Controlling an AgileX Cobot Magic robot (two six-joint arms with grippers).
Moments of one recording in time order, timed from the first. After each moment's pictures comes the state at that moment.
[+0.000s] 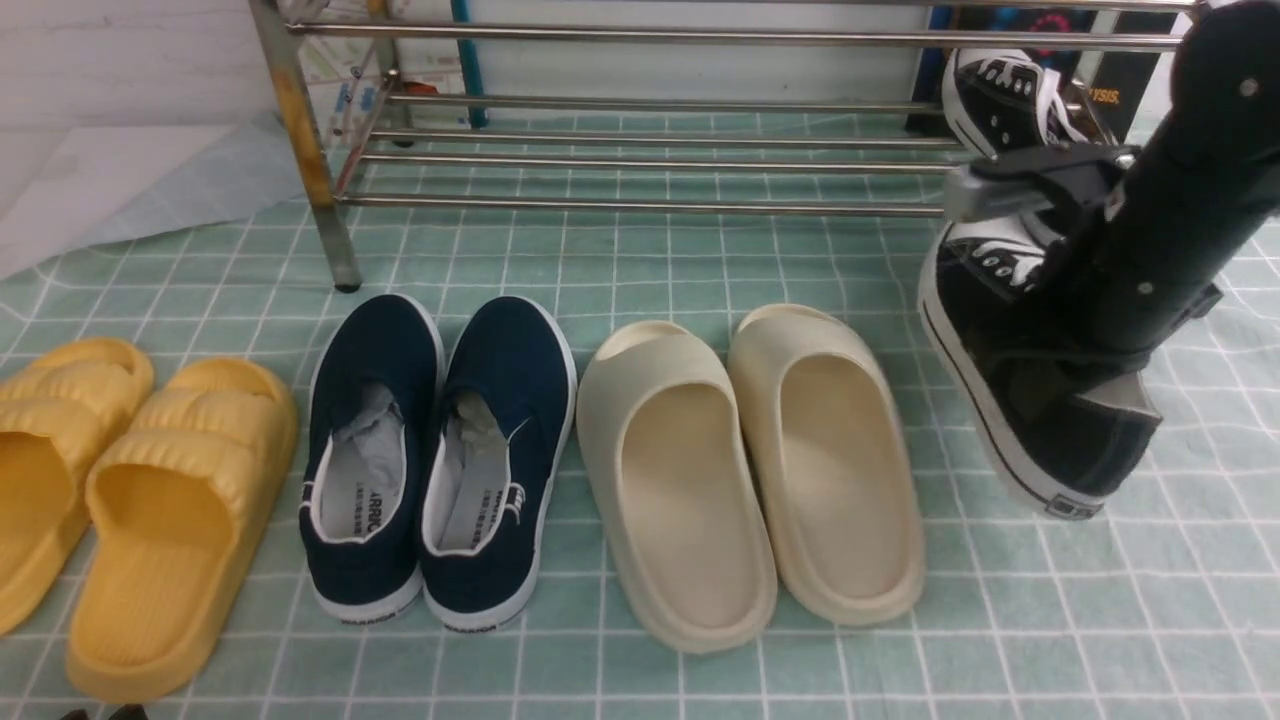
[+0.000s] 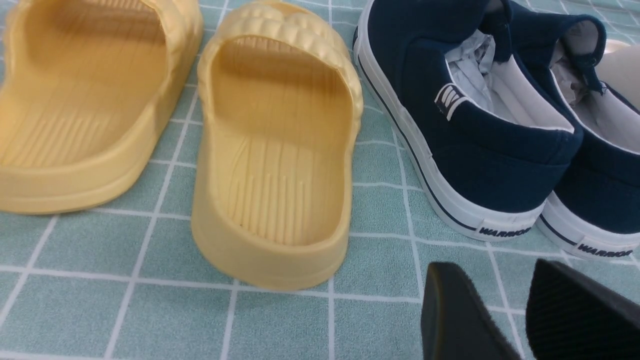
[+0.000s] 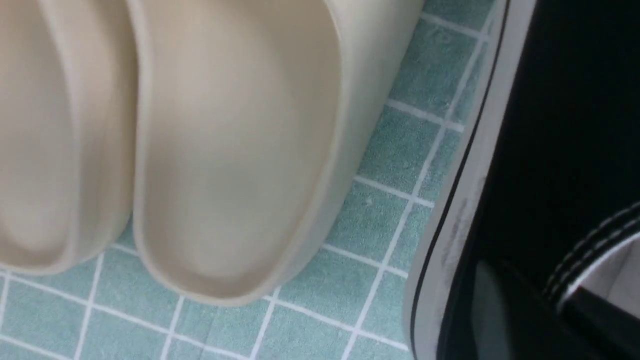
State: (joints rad) right arm 0.27 1.71 -1.40 0.14 1.07 -0.08; left arm -0.07 -0.01 0.03 -0.02 0.40 -0.19
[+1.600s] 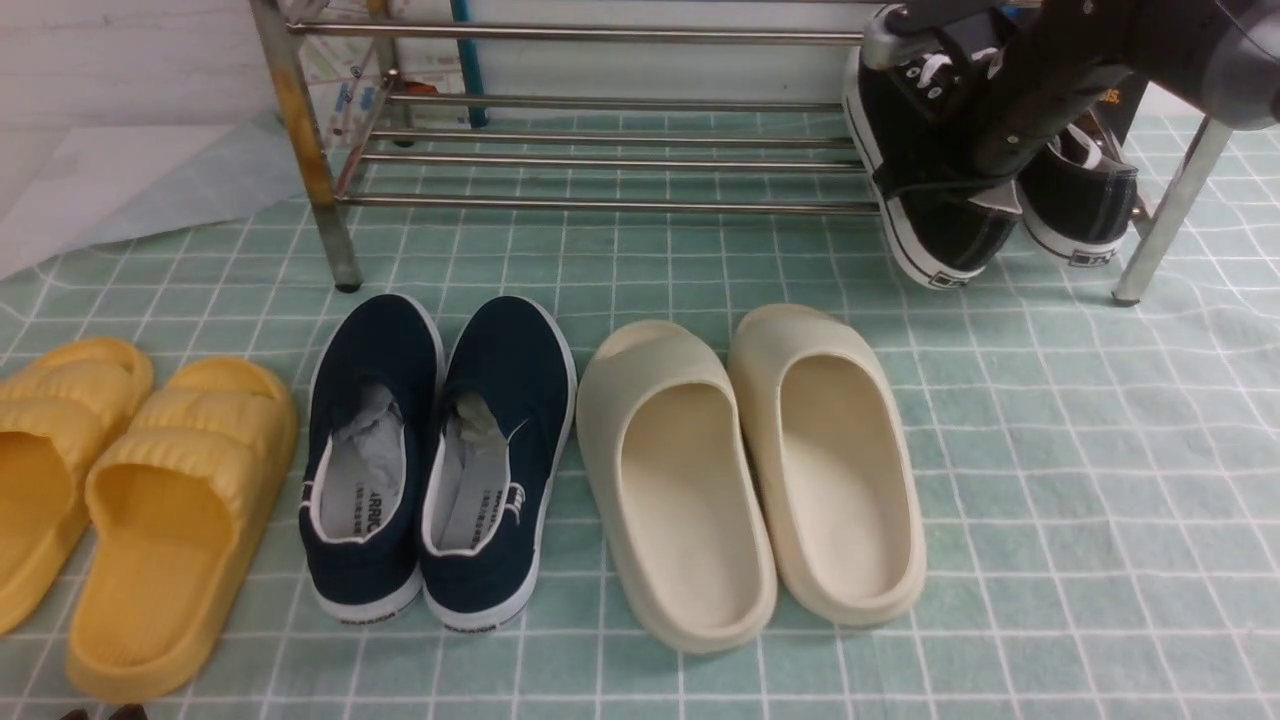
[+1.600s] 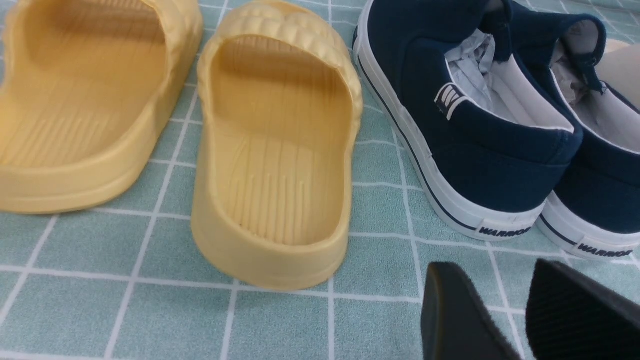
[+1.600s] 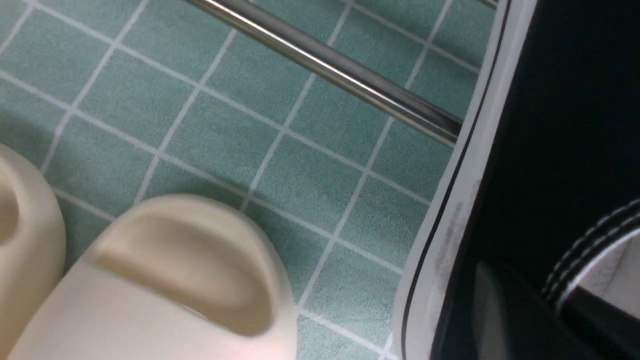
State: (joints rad) right arm 0.21 2.17 -2.02 0.08 0.88 -0.23; left arm -0.07 -0.01 0.03 -0.02 0.40 -0.19
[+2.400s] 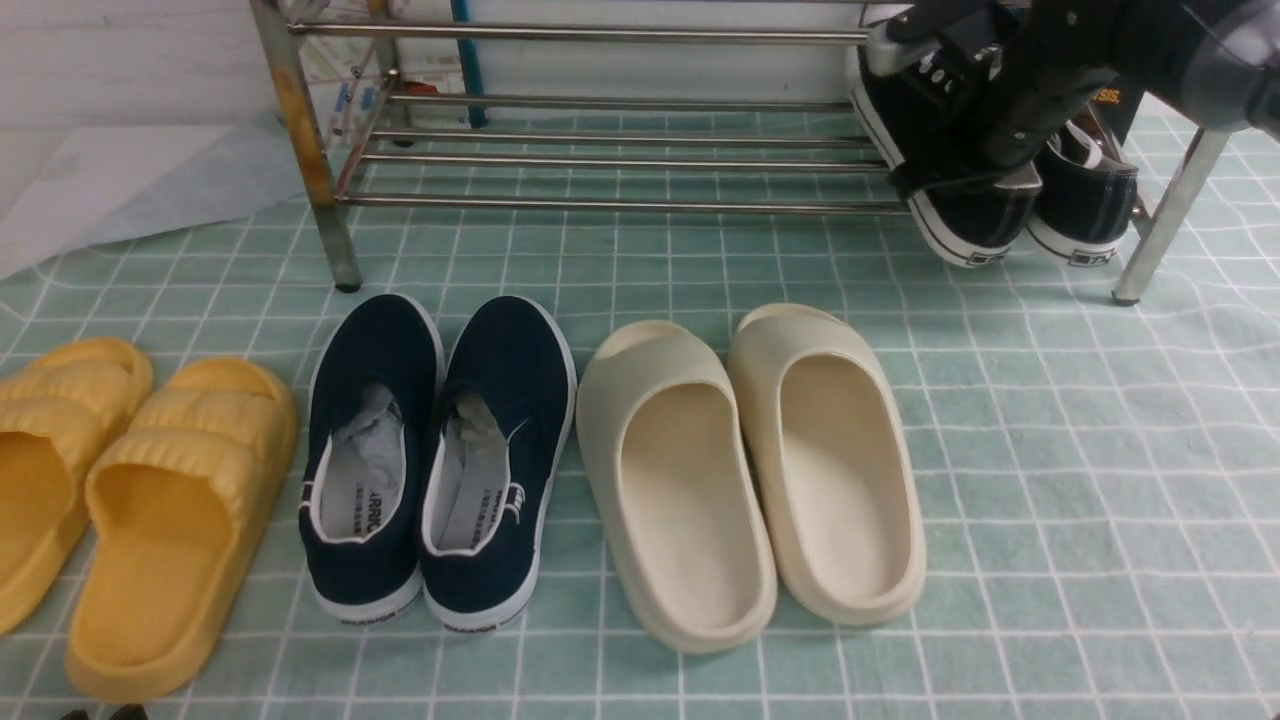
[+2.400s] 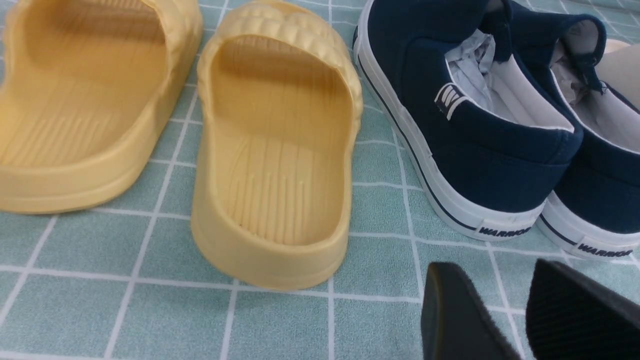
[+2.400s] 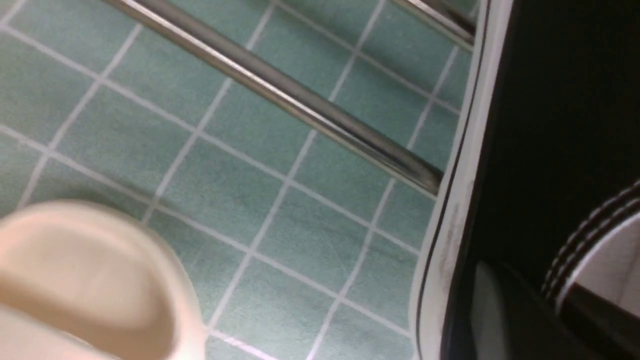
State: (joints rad) right arm 0.21 2.23 -2.09 -0.04 0.88 -0.23; left arm -0.07 -0.01 0.03 -0.02 0.40 -0.19
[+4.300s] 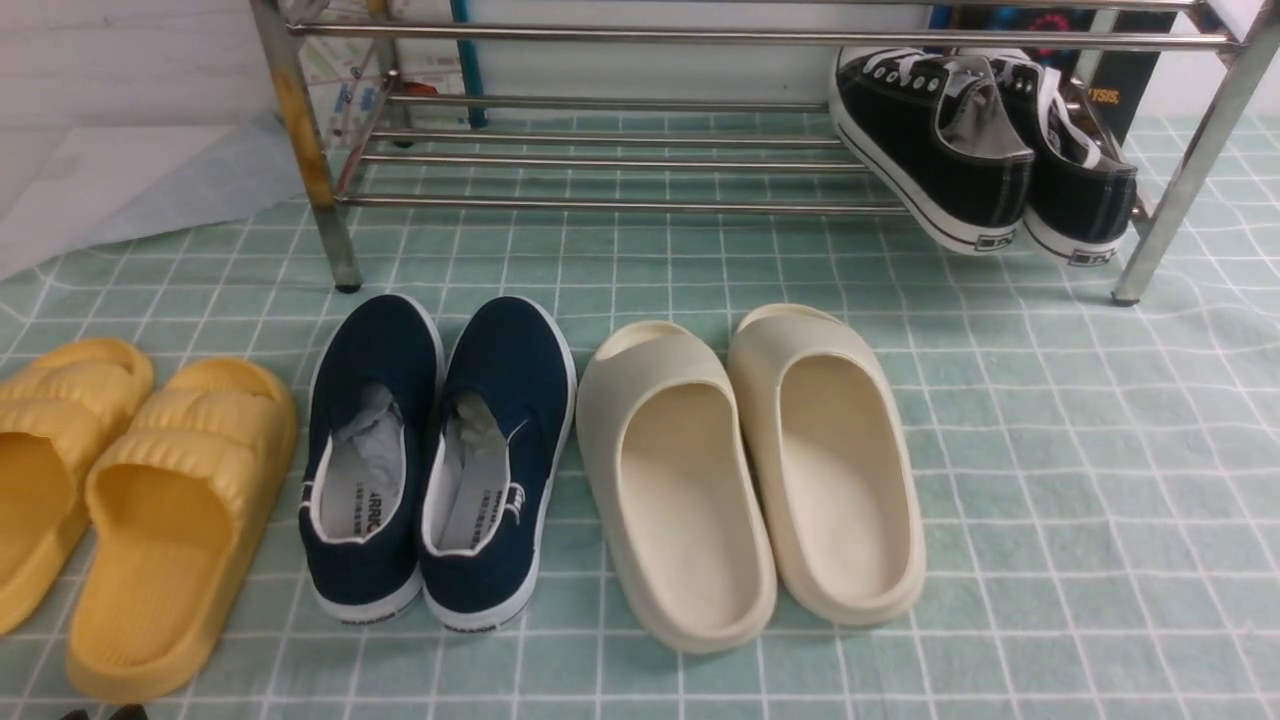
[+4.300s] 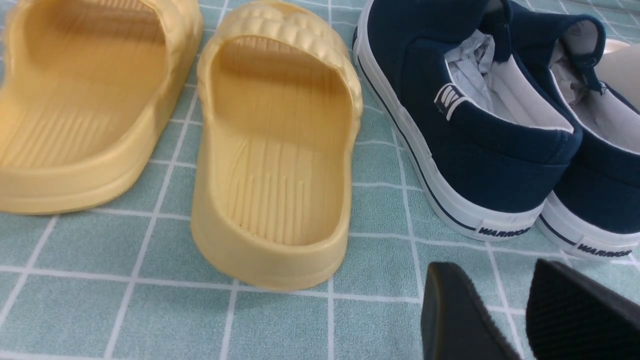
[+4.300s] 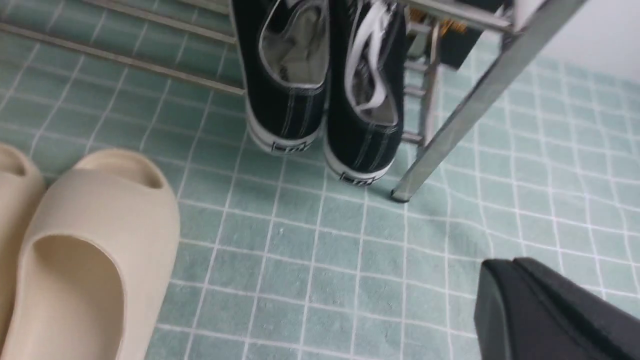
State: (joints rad) right arm 0.23 1.03 -1.13 -0.30 0.75 0.18; left arm -0.07 -0.01 0.03 -0.02 0.40 -0.19
